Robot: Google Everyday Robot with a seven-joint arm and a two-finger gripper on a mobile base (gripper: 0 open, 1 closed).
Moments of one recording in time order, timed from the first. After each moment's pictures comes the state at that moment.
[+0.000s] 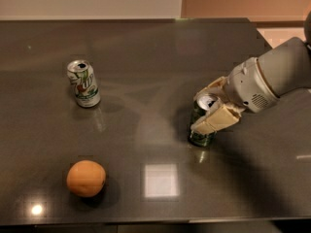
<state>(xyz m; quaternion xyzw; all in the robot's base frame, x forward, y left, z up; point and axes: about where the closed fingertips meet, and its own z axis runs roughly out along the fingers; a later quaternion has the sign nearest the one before) 0.455 -0.109 0.891 -0.60 0.72 0.20 0.29</state>
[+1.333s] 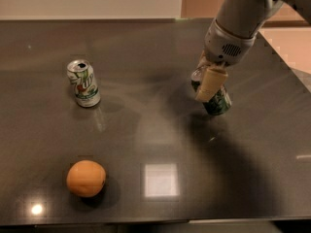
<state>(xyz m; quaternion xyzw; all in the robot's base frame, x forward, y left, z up) 0.525 -0.119 0.908 -0.66 0.74 0.07 0.11</state>
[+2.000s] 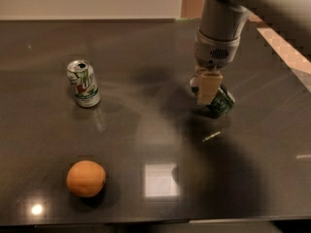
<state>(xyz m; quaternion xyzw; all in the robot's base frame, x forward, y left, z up) 0.535 -0.127 0.888 -0.69 0.72 0.01 0.03</state>
